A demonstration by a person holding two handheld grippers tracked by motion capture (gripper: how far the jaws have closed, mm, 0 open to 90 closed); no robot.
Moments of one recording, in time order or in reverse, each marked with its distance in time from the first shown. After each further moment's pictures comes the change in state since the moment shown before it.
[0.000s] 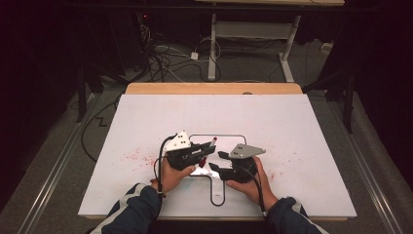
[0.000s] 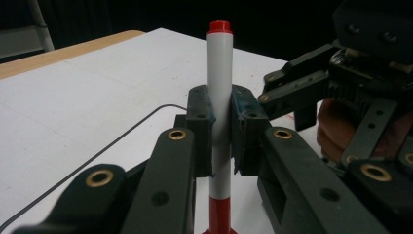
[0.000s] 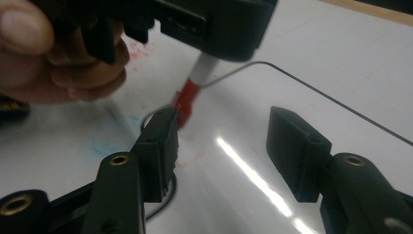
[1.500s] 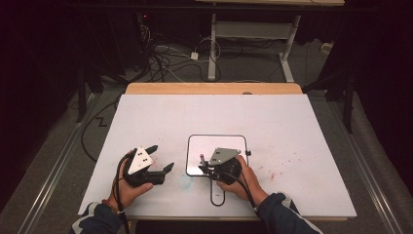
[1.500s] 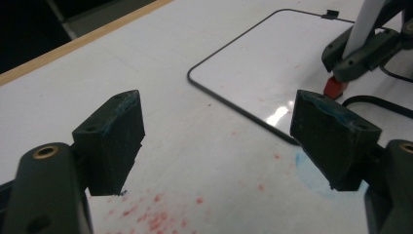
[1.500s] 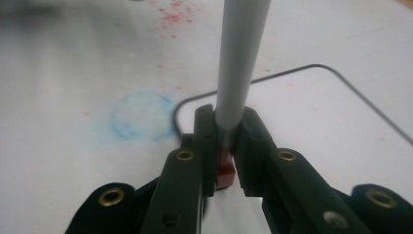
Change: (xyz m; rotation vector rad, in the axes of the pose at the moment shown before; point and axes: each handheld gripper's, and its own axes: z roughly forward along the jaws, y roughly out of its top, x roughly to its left) left arm -0.006 -0.042 -0.111 0.203 0.438 0.081; right arm 0.020 0.010 0.033 0.130 0.058 -0.248
